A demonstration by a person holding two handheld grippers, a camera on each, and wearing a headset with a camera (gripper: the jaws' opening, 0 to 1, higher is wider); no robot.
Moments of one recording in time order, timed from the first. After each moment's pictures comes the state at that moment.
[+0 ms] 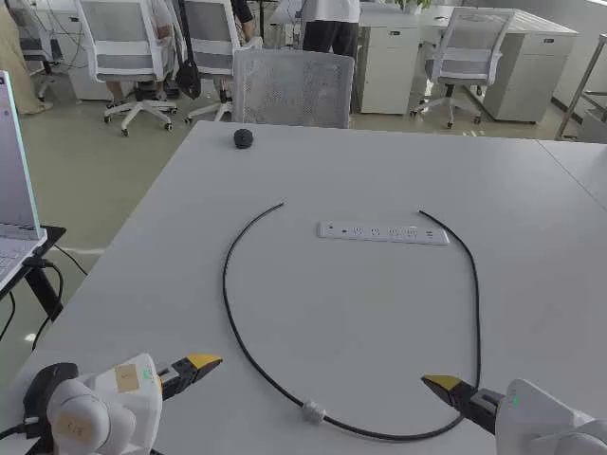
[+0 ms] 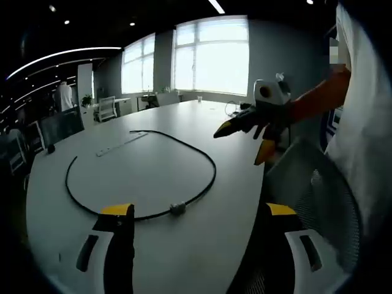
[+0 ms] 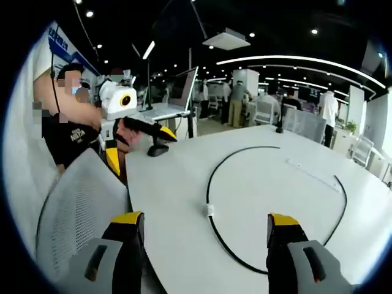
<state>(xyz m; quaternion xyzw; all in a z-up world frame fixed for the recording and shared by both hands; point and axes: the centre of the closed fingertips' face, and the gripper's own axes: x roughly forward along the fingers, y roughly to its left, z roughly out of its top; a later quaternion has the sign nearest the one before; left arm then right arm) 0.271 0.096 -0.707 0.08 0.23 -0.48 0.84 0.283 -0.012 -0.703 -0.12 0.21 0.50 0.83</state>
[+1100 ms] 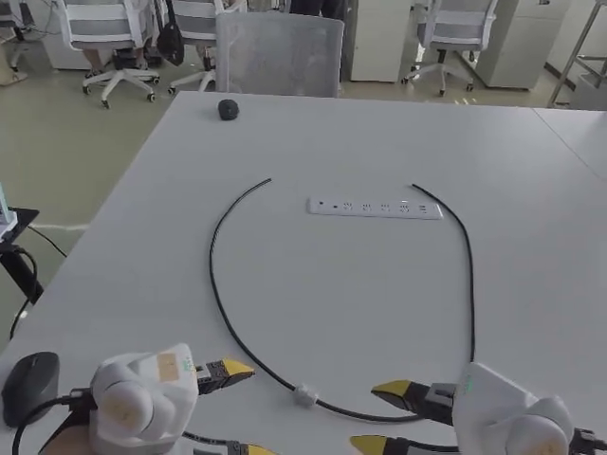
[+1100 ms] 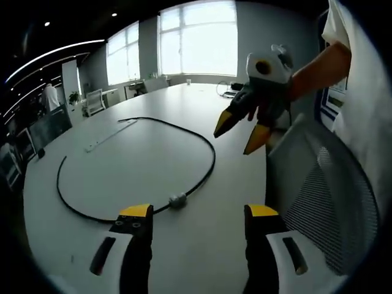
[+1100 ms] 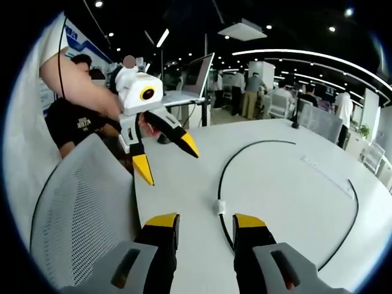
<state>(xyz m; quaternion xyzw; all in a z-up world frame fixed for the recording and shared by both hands) 0.287 0.091 -0.727 0.14 0.25 -0.49 0.82 0.281 0.001 -0.713 -0.15 0.22 0.52 0.81</state>
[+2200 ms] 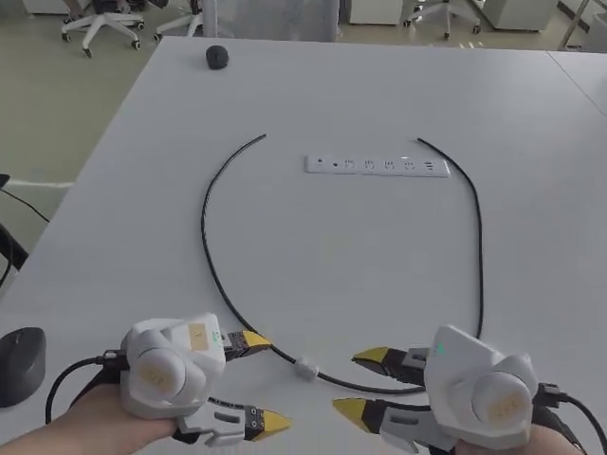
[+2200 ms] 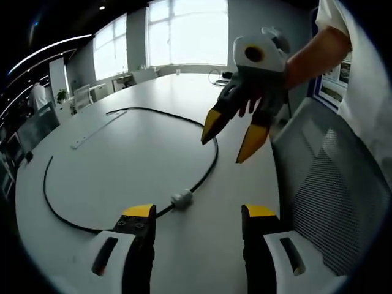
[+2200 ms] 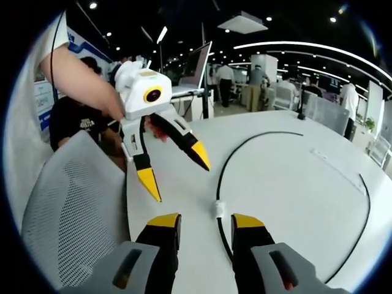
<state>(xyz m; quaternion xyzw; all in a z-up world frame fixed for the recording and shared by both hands) 0.312 0.077 -0.763 0.17 0.27 -0.52 0.79 0.309 0.023 -0.744 -0.15 0.25 0.54 0.79</state>
